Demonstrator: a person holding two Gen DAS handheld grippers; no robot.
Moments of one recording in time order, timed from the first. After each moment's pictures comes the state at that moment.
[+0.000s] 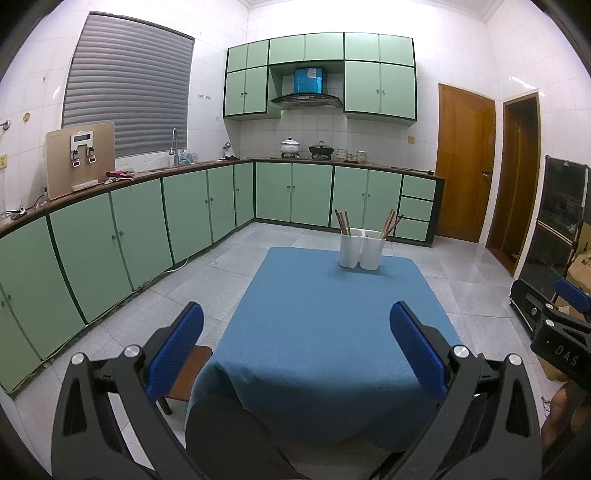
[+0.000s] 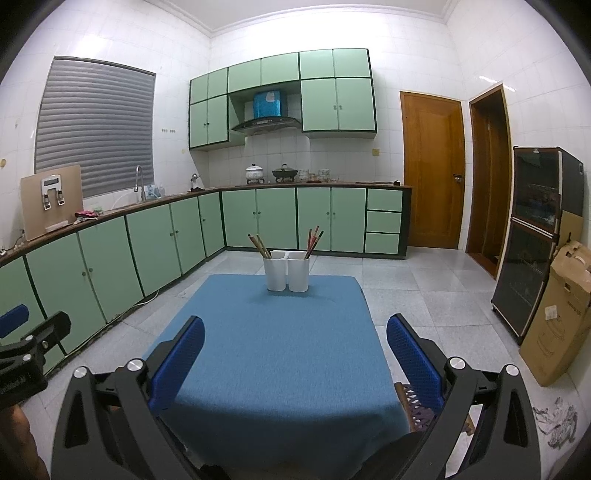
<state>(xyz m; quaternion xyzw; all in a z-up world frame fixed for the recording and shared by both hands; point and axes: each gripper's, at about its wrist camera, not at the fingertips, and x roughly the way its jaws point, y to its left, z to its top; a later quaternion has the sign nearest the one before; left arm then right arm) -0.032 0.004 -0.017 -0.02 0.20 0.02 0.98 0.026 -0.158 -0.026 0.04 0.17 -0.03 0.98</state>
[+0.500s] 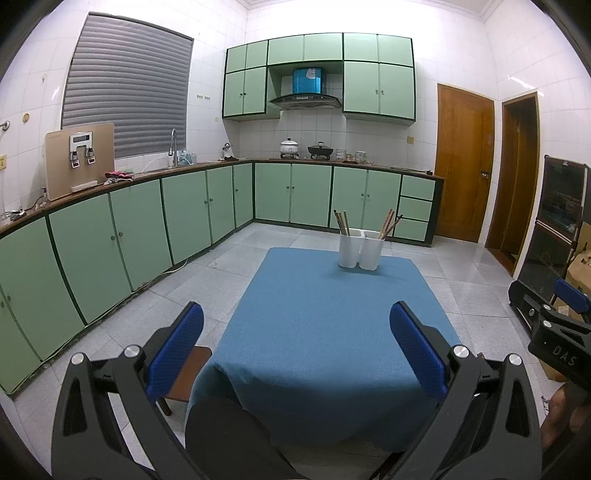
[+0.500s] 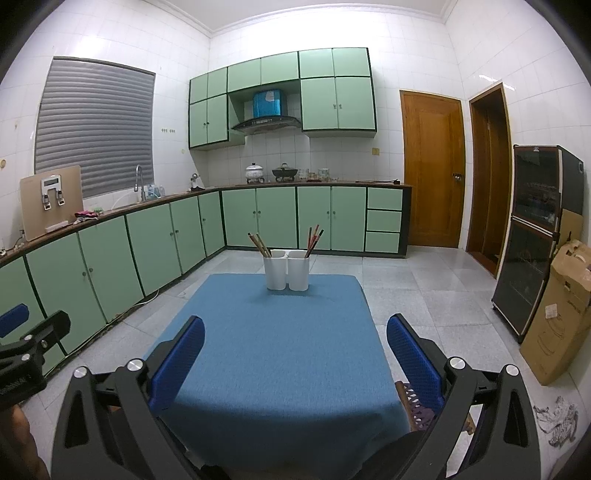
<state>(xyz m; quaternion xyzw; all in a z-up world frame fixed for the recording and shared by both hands) -0.032 0.003 -0.017 -0.02 0.20 0.02 0.98 0.026 -0.161 -0.025 0.04 0.17 -0.03 0.98</state>
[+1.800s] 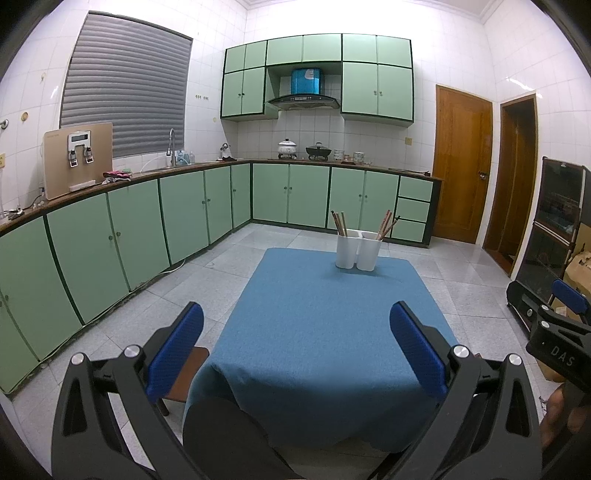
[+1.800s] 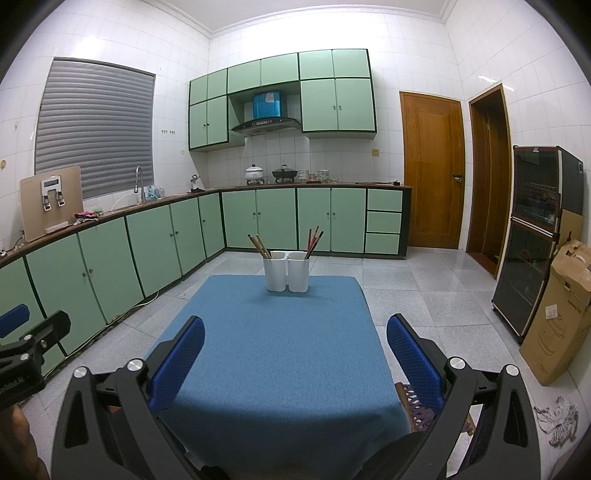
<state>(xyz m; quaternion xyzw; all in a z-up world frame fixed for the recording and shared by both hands) -0.033 -0.001 -0.014 -0.02 0.20 0.02 0.98 0.026 -0.158 -0.024 0.04 0.17 -0.03 0.98</state>
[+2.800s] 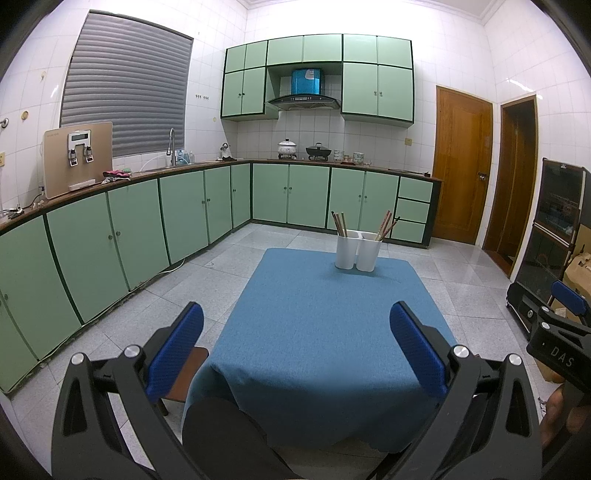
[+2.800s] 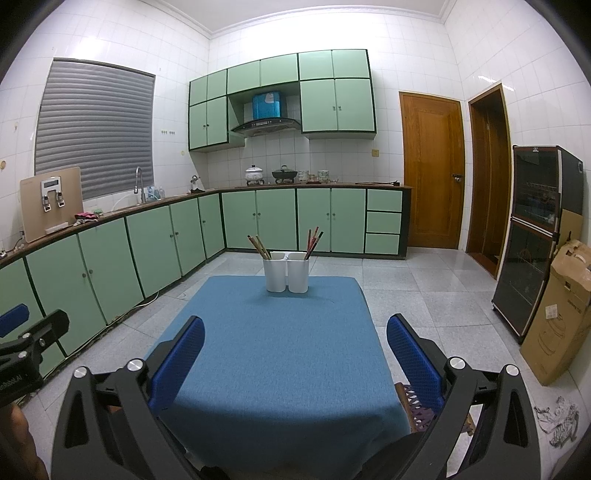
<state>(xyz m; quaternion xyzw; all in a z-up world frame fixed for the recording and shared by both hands) -0.032 -0.002 -0.014 -0.02 0.20 0.01 0.98 0.025 -0.159 -0.025 0.04 0.16 -0.03 0.99</state>
